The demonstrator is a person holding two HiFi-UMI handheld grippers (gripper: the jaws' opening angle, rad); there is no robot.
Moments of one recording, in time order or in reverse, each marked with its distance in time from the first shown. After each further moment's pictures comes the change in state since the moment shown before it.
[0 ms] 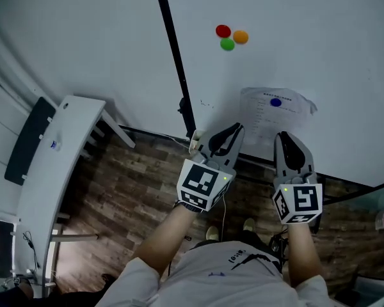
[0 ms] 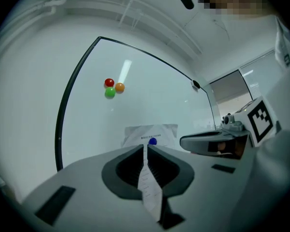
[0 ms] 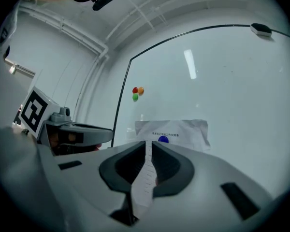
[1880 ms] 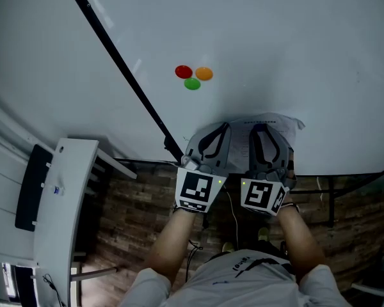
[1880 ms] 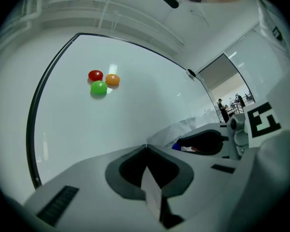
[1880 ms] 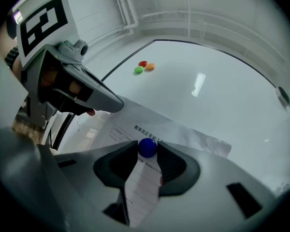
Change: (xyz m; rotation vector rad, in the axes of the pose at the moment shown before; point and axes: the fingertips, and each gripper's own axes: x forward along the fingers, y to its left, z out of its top) left arm 0.081 0.038 0.026 0.242 -0.044 -0.035; right arm 0.086 -0.029 -0.019 -0.481 0.029 -0.291
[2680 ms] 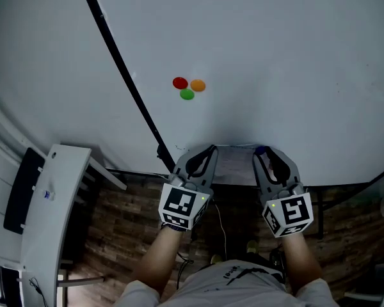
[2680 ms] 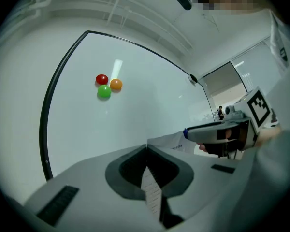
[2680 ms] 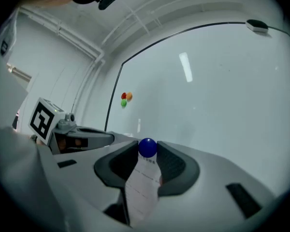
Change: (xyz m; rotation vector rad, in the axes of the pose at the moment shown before) left arm -0.037 -0.017 -0.001 -0.126 0.055 -0.019; right arm -0.060 -0.042 0.031 0.515 -0.077 0.251
